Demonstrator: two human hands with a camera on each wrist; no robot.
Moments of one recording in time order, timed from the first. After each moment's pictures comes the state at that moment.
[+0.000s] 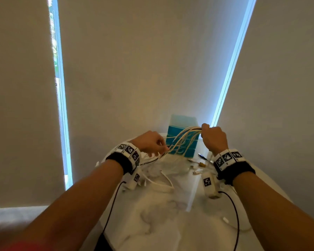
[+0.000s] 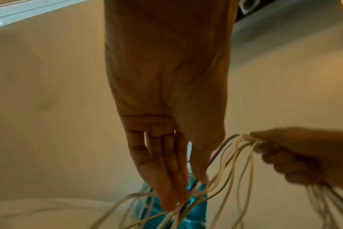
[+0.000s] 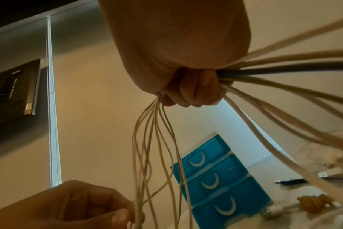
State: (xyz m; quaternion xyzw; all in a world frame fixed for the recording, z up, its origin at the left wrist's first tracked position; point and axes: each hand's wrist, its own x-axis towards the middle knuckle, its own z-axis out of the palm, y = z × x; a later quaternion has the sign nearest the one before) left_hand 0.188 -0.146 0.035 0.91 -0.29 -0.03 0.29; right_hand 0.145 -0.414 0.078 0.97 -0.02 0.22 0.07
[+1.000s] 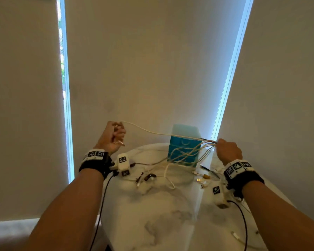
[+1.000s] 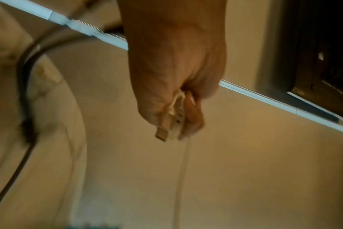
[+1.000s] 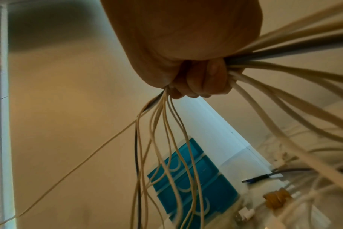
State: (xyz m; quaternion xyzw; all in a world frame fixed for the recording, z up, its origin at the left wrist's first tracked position) left_hand 0.204 -0.022 0.054 0.33 -0.08 -0.08 0.94; right_hand 0.111 -0.439 0.087 0.97 -0.18 0.16 -0.11
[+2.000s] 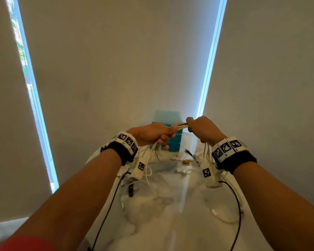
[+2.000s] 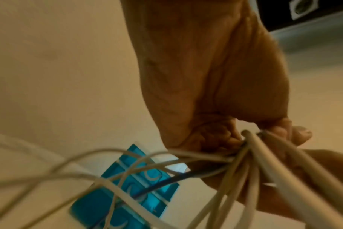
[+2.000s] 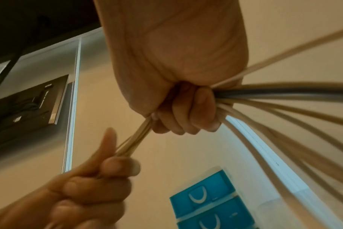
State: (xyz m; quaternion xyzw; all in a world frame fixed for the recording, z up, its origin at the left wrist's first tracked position) left_hand 0.175 -0.221 0.073 0.73 -0.36 -0.27 0.51; right_hand 0.102 -0.428 0.116 0.96 -0.06 0.15 -0.22
